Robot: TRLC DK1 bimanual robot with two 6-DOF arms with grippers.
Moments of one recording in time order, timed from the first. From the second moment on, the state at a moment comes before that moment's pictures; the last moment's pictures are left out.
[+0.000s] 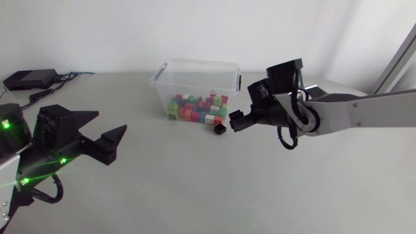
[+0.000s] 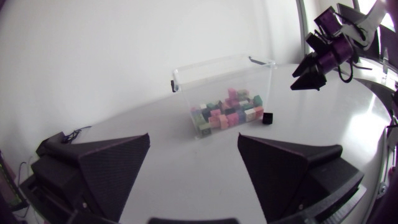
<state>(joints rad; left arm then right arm) -0.13 0.89 0.36 0.22 0.18 0.28 0.42 1.67 0.92 0.11 0.03 -0.09</state>
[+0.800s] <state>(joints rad) -0.13 0.67 0.26 0.19 0.13 0.25 0.46 2.01 1.01 0.20 0.00 -0.11</state>
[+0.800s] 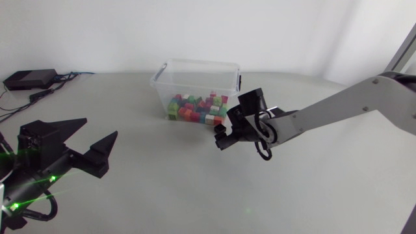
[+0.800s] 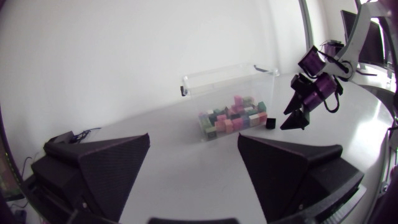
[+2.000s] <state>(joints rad) -0.13 0.44 0.14 0.10 0.03 0.24 0.46 2.17 1.19 0.13 -0.05 -0.11</state>
